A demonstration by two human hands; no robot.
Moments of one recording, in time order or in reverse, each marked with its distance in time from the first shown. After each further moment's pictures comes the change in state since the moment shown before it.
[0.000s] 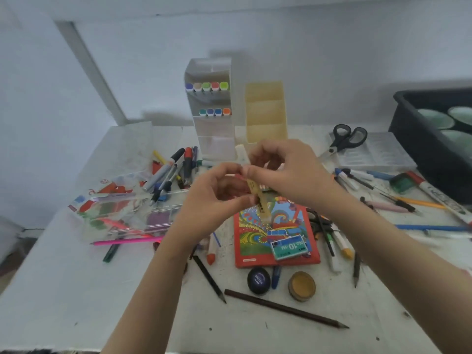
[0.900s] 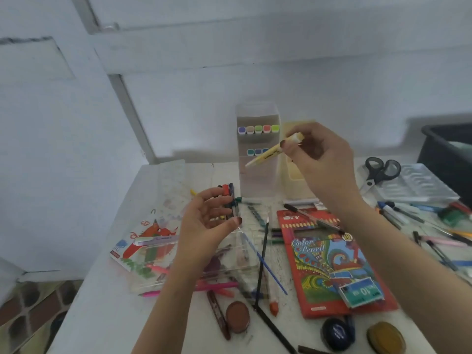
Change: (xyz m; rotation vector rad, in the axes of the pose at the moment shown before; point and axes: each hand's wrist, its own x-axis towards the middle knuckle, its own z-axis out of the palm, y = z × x) left_hand 0.006 -0.029 -0.104 -0.106 0.310 0.020; right_hand 0.072 -0.031 0.043 0.143 0.539 -0.018
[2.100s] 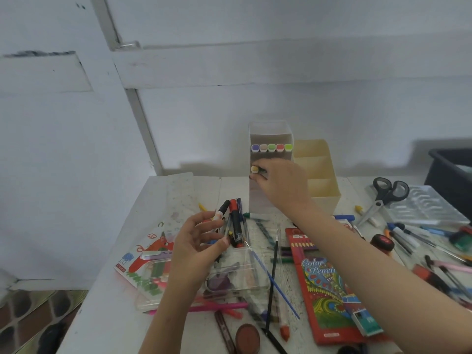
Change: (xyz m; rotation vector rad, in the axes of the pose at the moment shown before) left_hand 0.002 -0.020 -0.032 0.018 0.083 -0.046; right_hand 0.031 0.044 0.075 -0.791 -0.196 -0.293
